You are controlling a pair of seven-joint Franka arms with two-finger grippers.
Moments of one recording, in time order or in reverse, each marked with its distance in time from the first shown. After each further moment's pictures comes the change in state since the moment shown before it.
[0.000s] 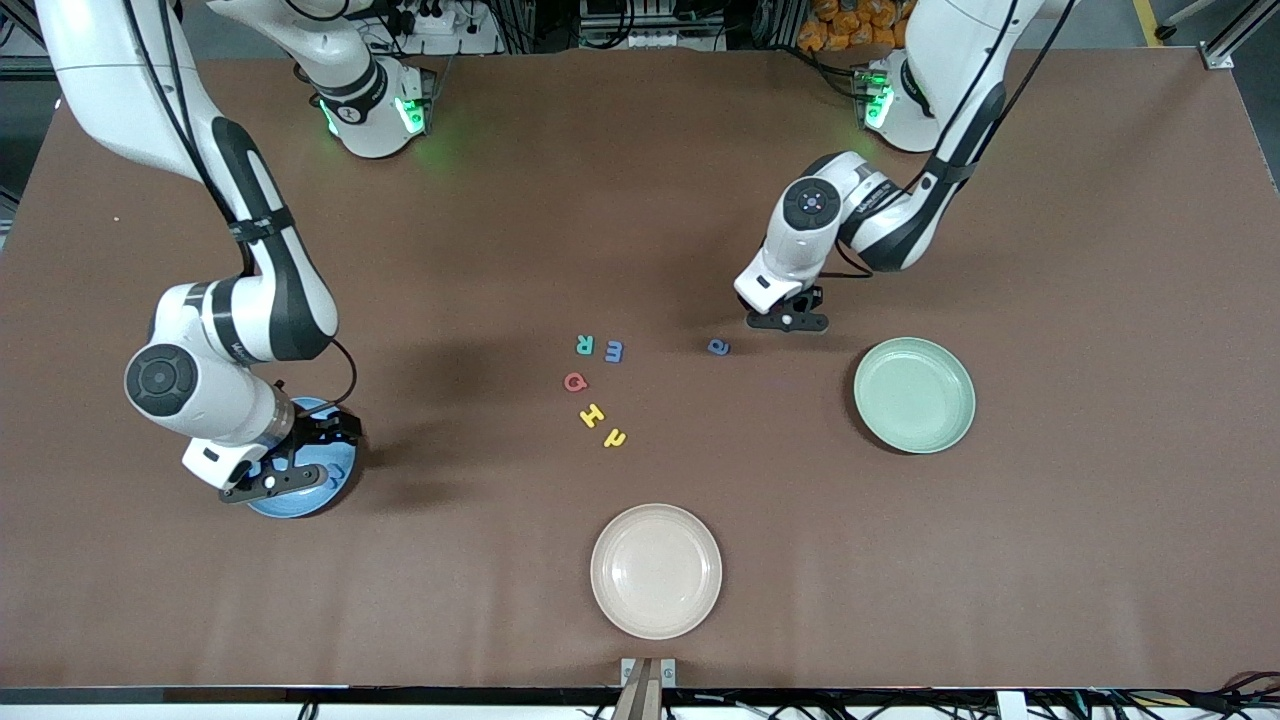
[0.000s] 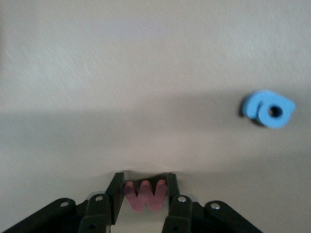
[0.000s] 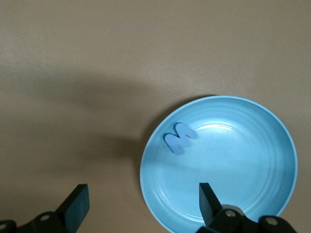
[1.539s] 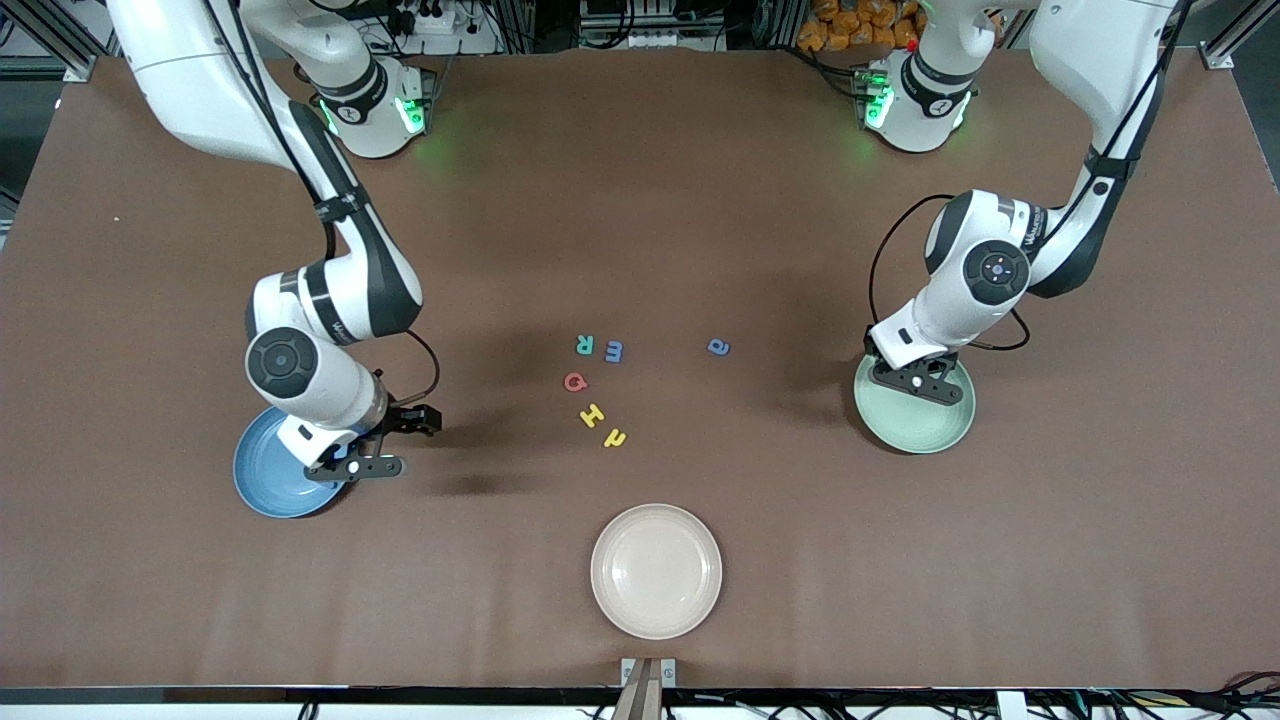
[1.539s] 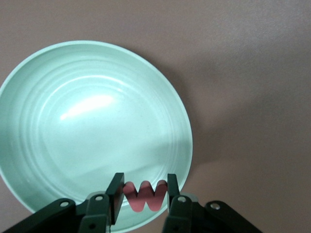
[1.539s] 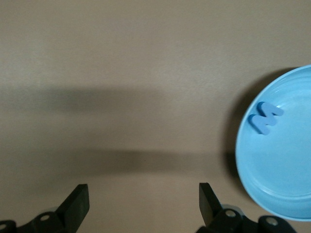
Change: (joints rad) left arm 0.273 -0.065 0.063 0.093 -0.131 -0.161 0.708; right arm 0.168 0.007 0.003 -0.005 0.000 -0.006 0.352
